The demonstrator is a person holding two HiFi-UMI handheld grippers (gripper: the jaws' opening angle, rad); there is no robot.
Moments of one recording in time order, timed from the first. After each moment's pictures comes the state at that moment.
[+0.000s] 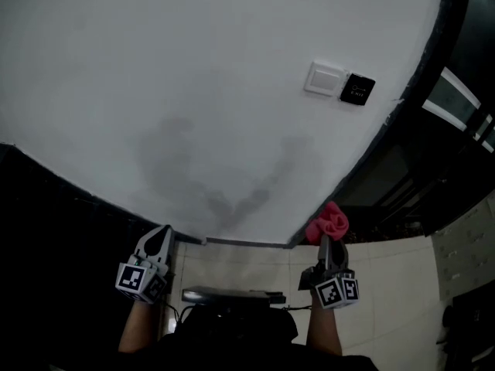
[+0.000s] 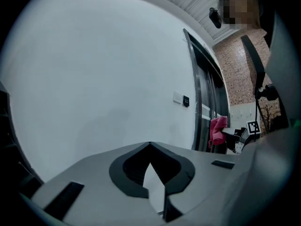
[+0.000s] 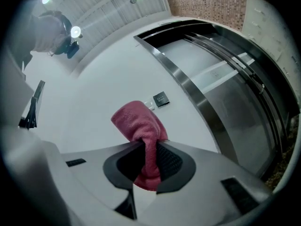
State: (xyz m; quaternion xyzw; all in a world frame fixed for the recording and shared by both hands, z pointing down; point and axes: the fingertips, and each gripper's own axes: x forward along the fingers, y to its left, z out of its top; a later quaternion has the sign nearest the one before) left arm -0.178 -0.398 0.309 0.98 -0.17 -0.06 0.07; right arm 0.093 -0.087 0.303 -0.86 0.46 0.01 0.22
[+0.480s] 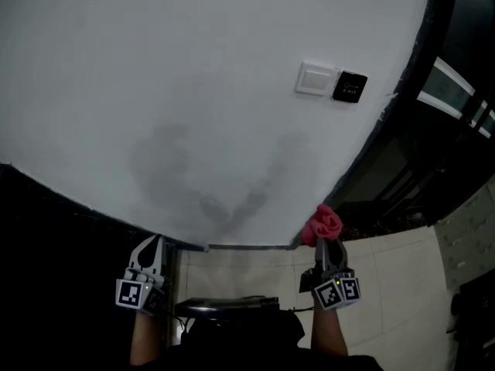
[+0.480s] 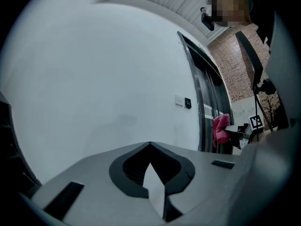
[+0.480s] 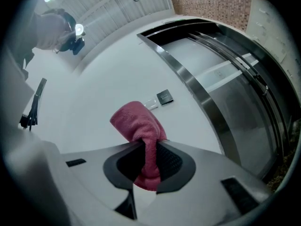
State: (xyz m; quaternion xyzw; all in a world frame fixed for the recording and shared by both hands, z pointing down) left arm -0.192 -0.410 0.299 0.98 -0.19 -0.08 0.03; right arm 0.087 -0.101 0.303 -0.86 0.47 0.01 0.20
